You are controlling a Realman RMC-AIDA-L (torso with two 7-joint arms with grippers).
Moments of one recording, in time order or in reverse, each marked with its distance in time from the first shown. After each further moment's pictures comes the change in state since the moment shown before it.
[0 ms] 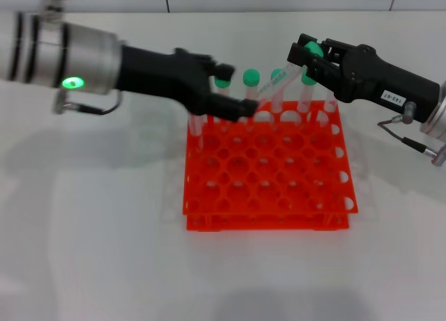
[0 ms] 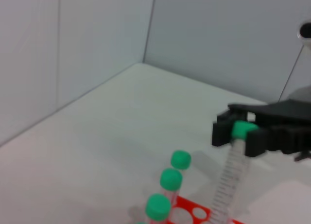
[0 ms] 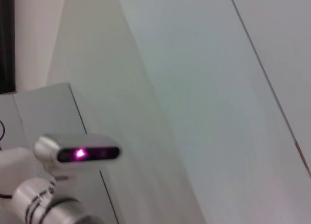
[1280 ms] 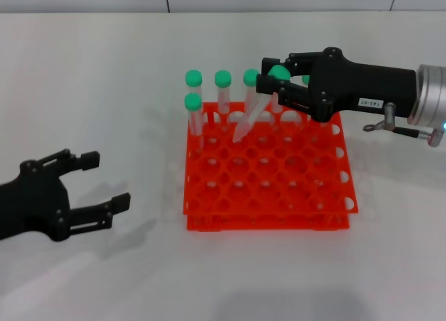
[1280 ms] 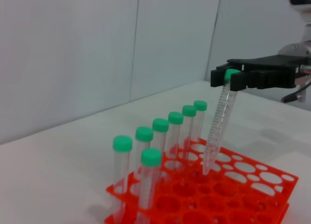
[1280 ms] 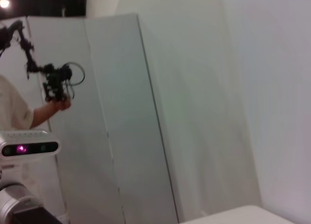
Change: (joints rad) left arm 0.779 -0.007 0.073 0.401 -0.329 0.033 0.271; right arm 0.001 -0.008 -0.255 -0.286 -0.044 0.044 0.101
